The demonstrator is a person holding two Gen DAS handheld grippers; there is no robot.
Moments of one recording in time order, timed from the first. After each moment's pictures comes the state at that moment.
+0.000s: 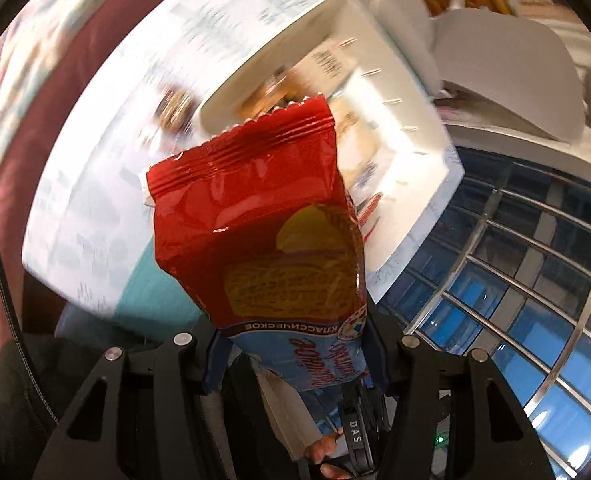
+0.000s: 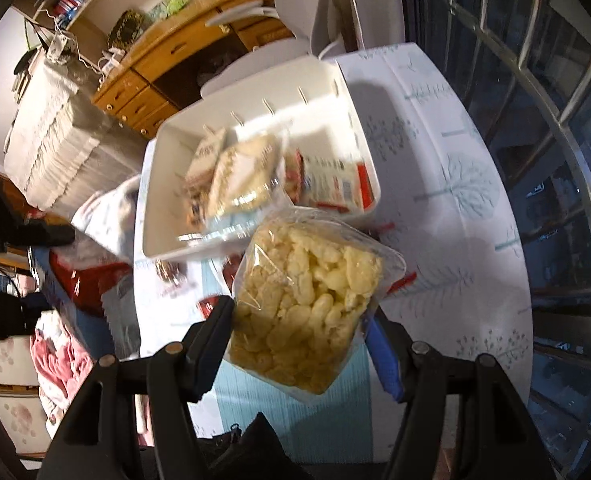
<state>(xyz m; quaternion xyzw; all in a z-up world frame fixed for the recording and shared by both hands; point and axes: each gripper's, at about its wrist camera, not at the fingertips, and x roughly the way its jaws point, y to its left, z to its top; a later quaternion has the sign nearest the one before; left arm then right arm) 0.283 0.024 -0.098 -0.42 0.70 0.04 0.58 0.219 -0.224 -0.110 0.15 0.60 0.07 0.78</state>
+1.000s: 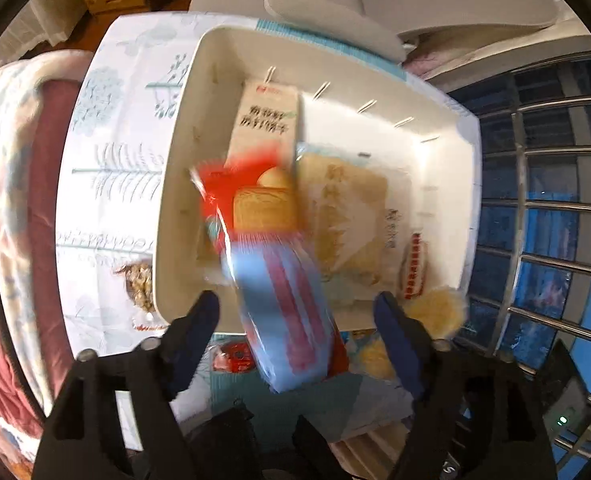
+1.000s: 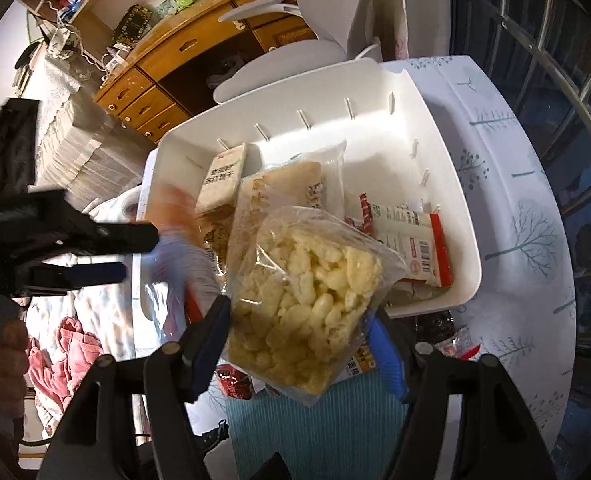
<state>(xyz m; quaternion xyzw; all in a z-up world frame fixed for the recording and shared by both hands) 0.373 0.011 -0.158 -0.18 0.71 -0.06 0.68 0.287 -0.177 -0.153 0.14 0.60 0.08 0.78</state>
